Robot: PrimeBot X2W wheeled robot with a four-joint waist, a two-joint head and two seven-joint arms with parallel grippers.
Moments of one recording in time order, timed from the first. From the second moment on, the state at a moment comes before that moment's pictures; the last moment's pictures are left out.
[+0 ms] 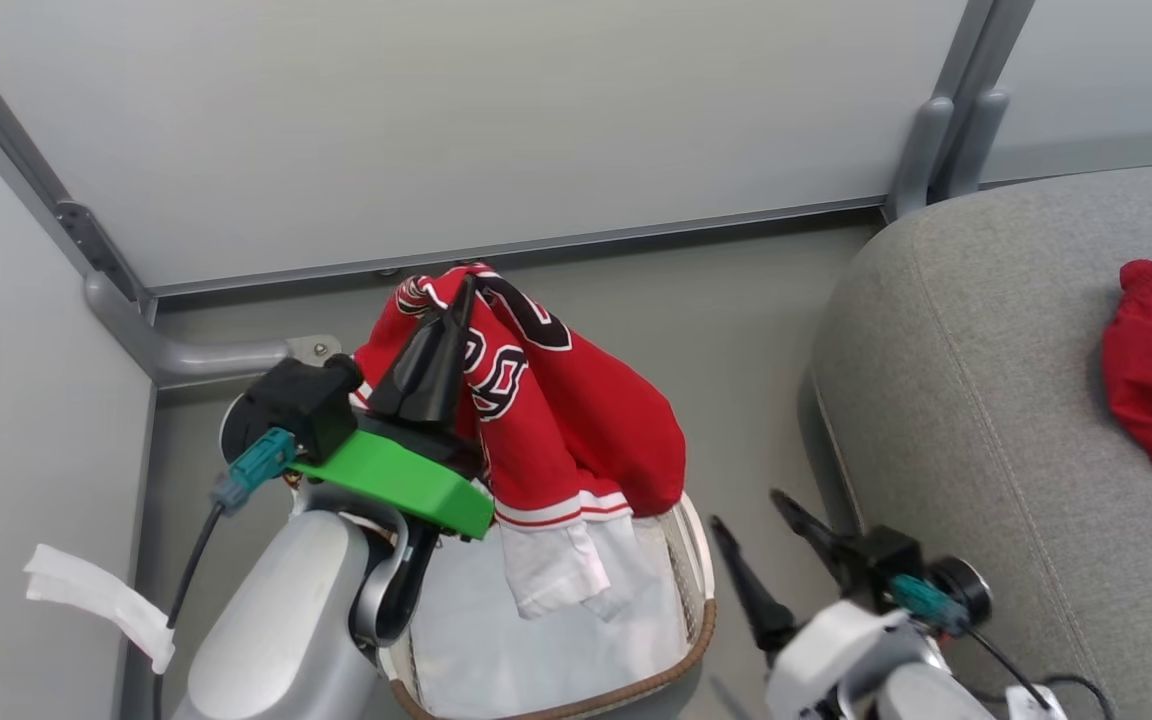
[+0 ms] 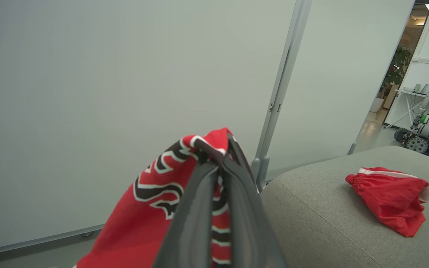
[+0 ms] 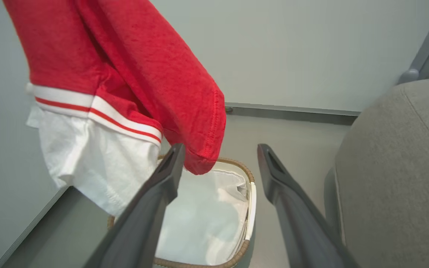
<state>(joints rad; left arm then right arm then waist) -0.44 0.14 -0.48 0.29 -0.53 -0.13 -0.26 -0.18 -0.05 0.33 0.45 0.21 0.13 -0.26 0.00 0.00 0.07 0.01</state>
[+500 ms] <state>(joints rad) -0.45 0.11 -0.54 0.30 -0.54 -0.13 -0.26 -0.51 -0.05 0.74 0.55 0.33 0.13 -0.26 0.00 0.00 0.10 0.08</state>
